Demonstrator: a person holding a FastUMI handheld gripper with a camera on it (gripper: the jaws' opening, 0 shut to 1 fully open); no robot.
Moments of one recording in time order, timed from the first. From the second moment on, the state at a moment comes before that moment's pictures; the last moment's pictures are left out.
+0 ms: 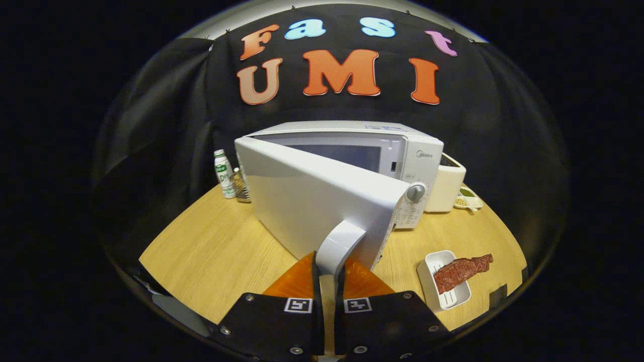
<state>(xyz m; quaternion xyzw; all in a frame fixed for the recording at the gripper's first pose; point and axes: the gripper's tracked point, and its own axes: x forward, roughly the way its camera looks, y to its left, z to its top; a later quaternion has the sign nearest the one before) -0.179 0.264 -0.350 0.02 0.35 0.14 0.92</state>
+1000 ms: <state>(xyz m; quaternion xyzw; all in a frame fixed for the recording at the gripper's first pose) -0.290 0.366 -0.245 -0.04 0.34 0.42 0.84</state>
